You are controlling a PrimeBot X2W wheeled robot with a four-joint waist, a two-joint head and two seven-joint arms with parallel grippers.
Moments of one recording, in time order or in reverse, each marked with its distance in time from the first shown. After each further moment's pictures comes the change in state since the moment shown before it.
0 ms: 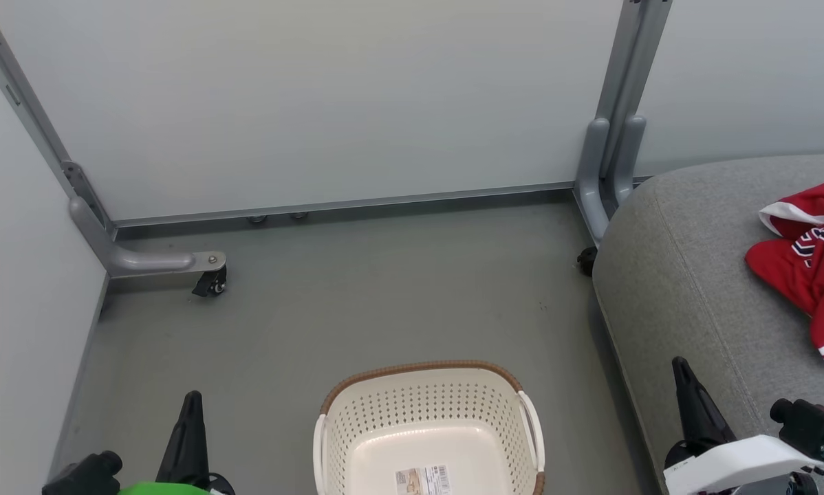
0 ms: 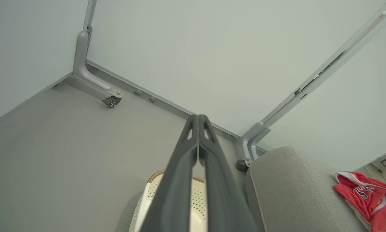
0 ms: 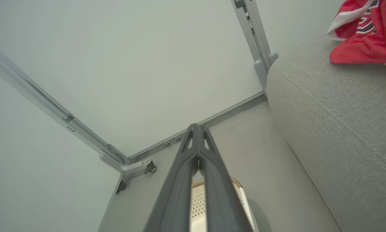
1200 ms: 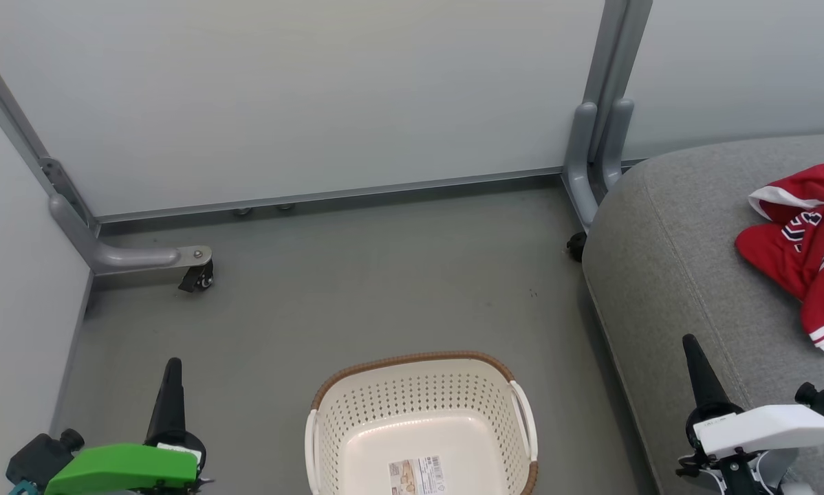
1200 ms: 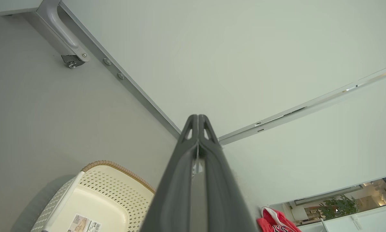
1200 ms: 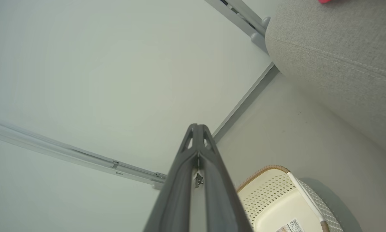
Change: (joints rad) left arm -0.097 0.013 0.033 0.022 -0.466 0.000 0.099; right arm -0.086 -0.015 -0.026 0.051 0.479 0.000 0.105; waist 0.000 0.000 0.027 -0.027
